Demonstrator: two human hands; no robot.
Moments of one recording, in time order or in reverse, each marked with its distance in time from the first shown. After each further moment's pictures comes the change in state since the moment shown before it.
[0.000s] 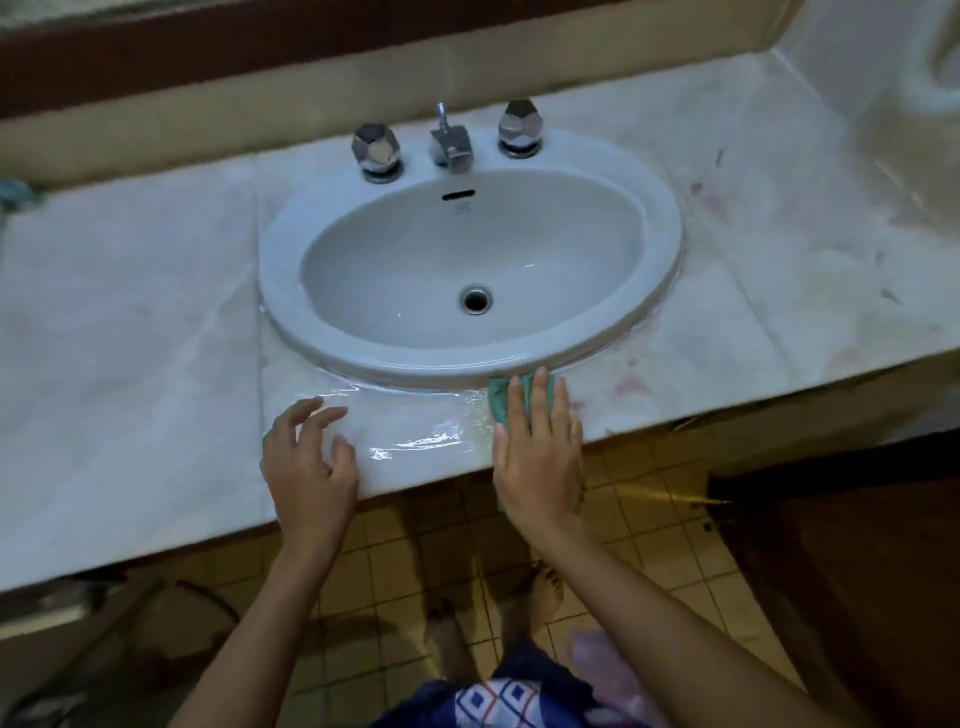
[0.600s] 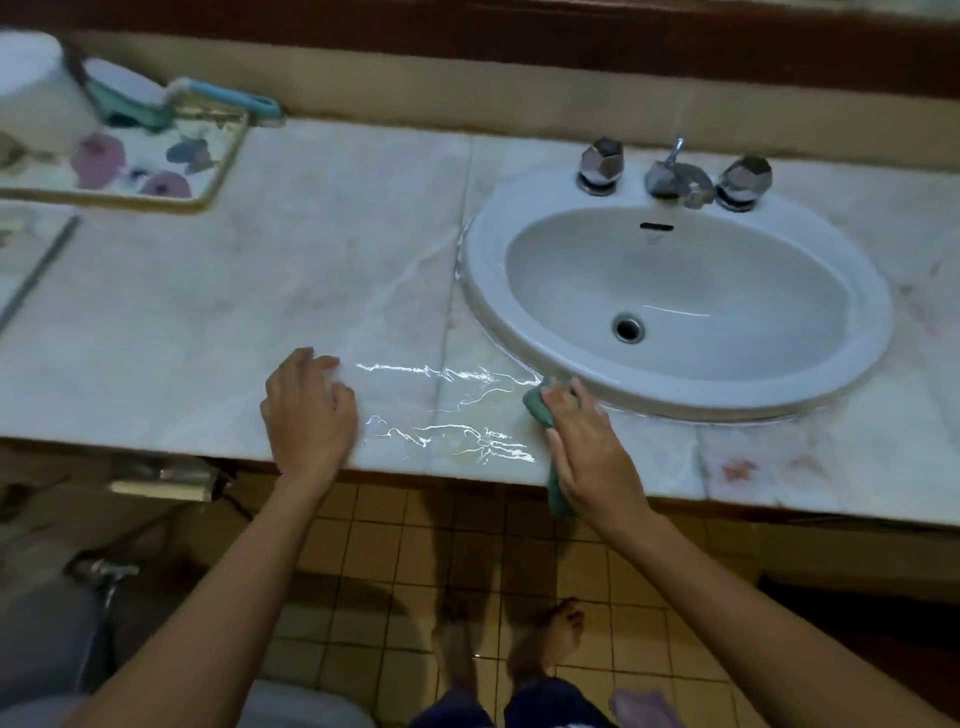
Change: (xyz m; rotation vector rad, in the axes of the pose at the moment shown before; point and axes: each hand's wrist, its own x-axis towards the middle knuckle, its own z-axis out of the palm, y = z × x) left_hand 0.045 -0.154 -0.087 0.221 0.089 -0.317; right_hand 0.015 -0.096 0.015 0.224 -0.087 -0.556
